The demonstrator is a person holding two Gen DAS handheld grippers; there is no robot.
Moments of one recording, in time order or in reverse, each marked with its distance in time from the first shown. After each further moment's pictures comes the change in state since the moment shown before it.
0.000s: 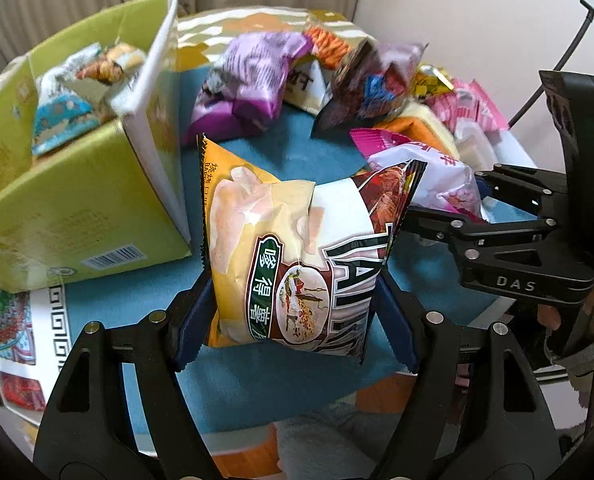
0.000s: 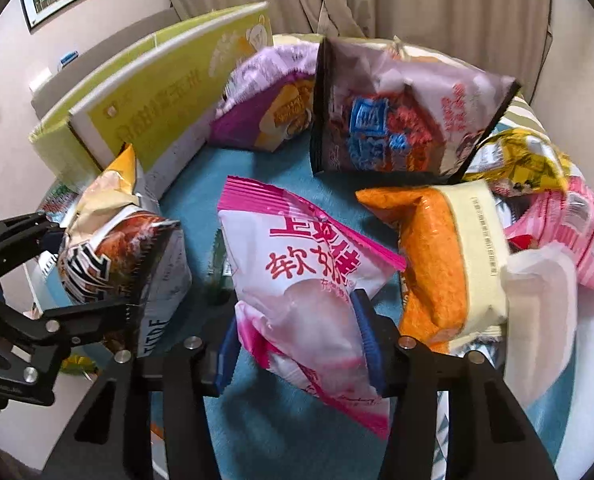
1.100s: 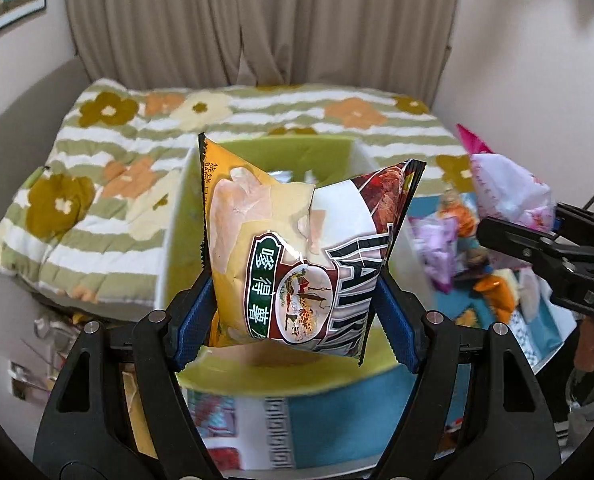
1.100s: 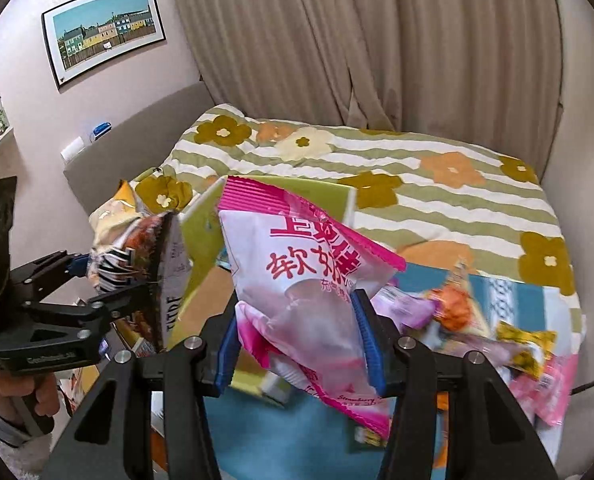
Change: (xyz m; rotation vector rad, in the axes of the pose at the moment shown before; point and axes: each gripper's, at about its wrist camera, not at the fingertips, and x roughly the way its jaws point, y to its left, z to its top) left arm -0.136 0.189 0.103 -0.148 -0.176 0.175; right arm -0.077 0.125 0.179 0.007 -0.206 0.063
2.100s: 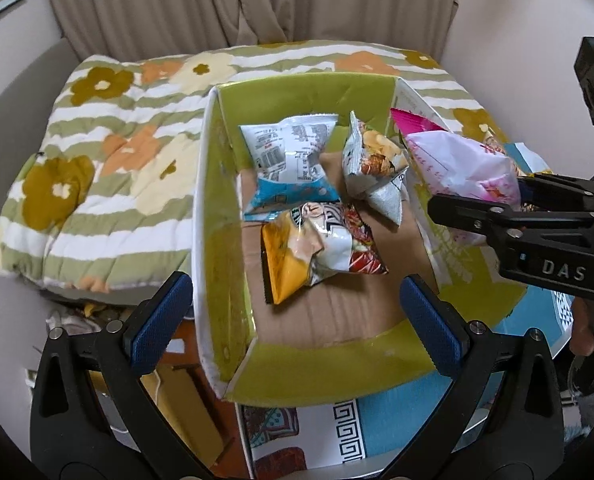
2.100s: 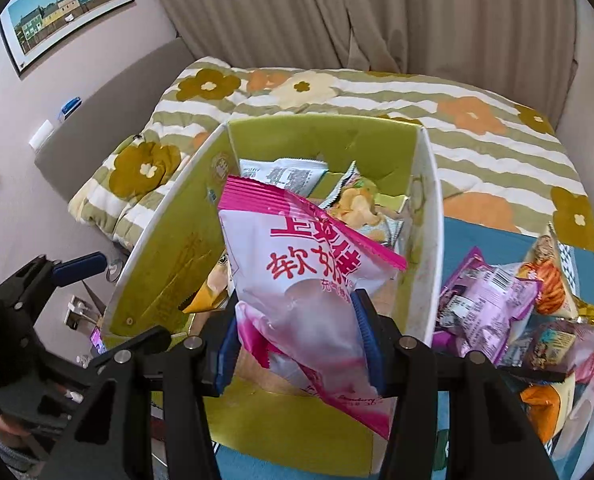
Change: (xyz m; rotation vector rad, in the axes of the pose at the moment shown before) left arm 0.046 0.046 -0.023 0.066 0.126 0.020; right arm 0.116 0.049 0.009 0.074 0.185 -0.022
